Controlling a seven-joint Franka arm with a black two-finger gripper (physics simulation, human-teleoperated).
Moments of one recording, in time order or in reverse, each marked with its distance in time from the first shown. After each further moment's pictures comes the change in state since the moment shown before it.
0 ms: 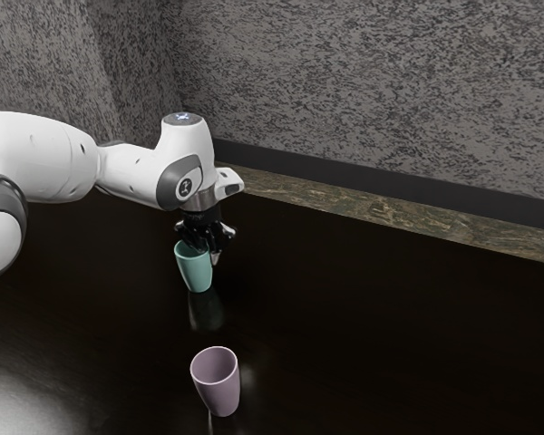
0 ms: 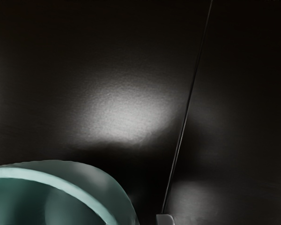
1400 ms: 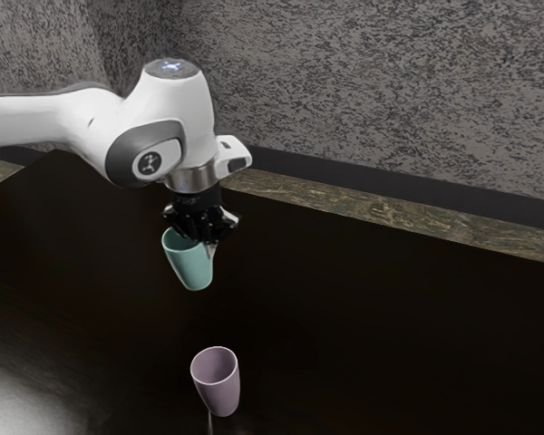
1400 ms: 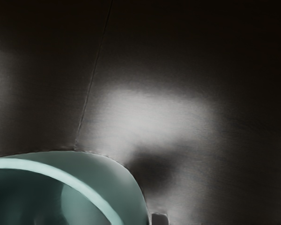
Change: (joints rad) arm -0.095 -0.557 -0.179 -0.316 0.145 -0.222 -0.331
